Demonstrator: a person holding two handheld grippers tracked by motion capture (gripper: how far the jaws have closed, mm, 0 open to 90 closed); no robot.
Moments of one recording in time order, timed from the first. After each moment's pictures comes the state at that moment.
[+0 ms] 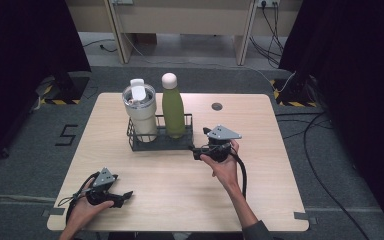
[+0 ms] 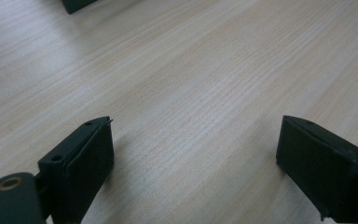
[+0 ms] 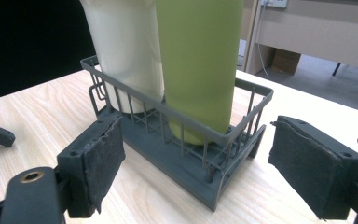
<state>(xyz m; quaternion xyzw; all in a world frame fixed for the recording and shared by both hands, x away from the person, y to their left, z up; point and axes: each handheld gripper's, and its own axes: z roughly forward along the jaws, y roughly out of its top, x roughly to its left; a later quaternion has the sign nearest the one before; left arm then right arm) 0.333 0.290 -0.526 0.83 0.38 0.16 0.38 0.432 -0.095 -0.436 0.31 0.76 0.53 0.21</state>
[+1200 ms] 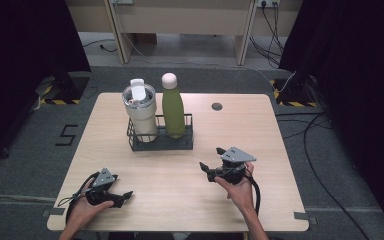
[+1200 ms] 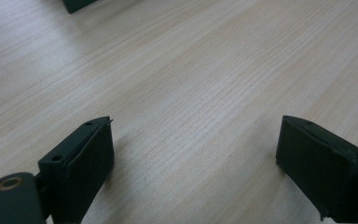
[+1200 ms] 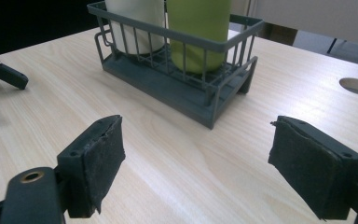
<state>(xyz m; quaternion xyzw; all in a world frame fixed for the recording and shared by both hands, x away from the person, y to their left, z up) 0.333 0.291 -0.526 0.83 0.38 0.16 0.38 0.381 -0.137 -0.465 0.33 0.77 0.50 0.21</state>
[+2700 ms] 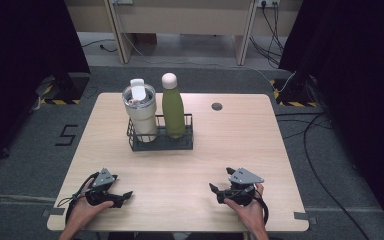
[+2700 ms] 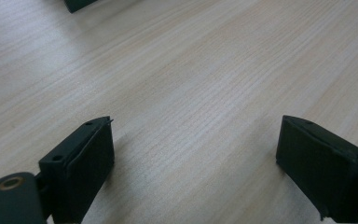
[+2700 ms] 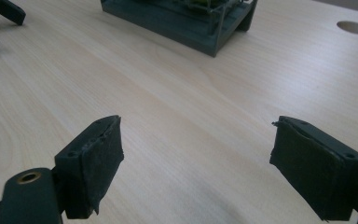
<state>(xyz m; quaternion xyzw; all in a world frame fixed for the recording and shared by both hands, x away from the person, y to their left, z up) 0.332 0.291 -0.526 0.83 0.38 0.16 0.38 0.335 -0.164 -0.495 0.34 0.80 0.45 0.20</state>
